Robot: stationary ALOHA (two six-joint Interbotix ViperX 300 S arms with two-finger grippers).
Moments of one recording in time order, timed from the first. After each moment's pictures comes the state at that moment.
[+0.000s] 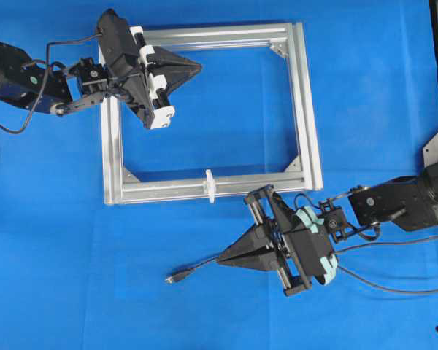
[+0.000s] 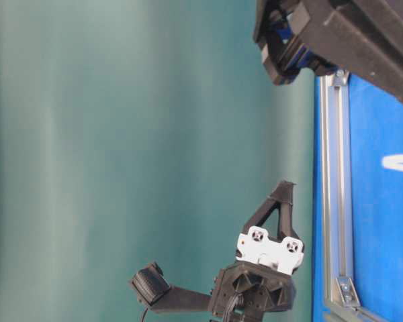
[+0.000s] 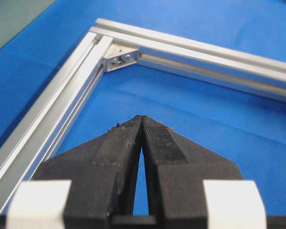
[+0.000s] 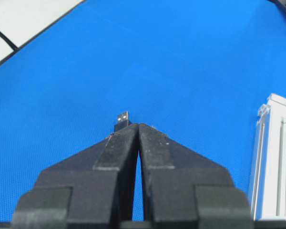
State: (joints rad) left arm 0.28 0.16 0.84 -0.11 -0.78 0.00; right arm 0.28 0.16 0.83 -0.11 -0.78 0.00
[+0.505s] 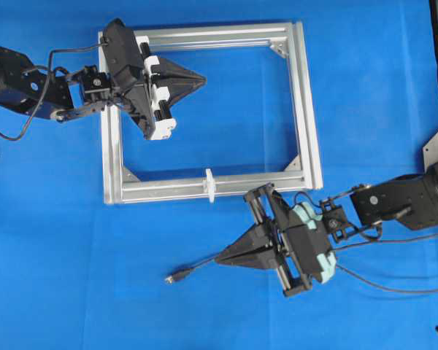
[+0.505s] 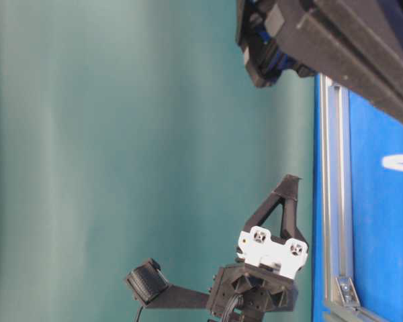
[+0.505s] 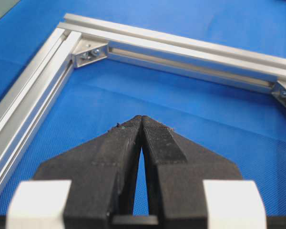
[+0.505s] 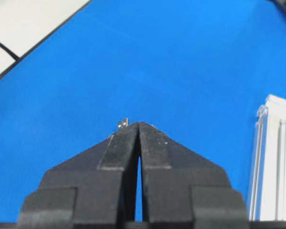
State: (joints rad) left arm 0.24 0.15 0.83 -0.09 -0.74 -0.01; right arm 0.28 0.12 0.81 -0.10 -0.68 0.06
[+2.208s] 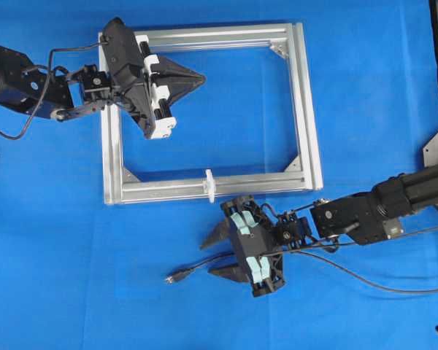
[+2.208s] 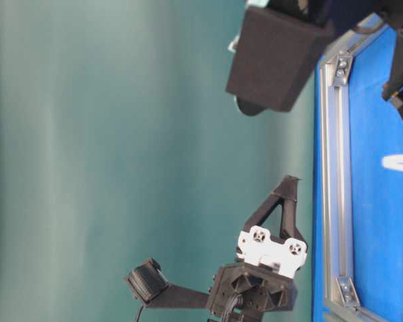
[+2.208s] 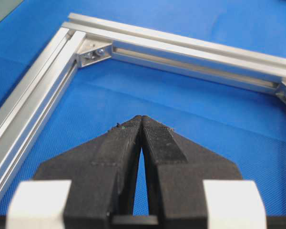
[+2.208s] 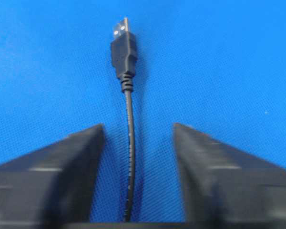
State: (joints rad) left arm 0.24 0.15 0.83 -0.09 -0.74 -0.01; right arm 0.28 0.36 0.66 -0.03 -0.45 0.13
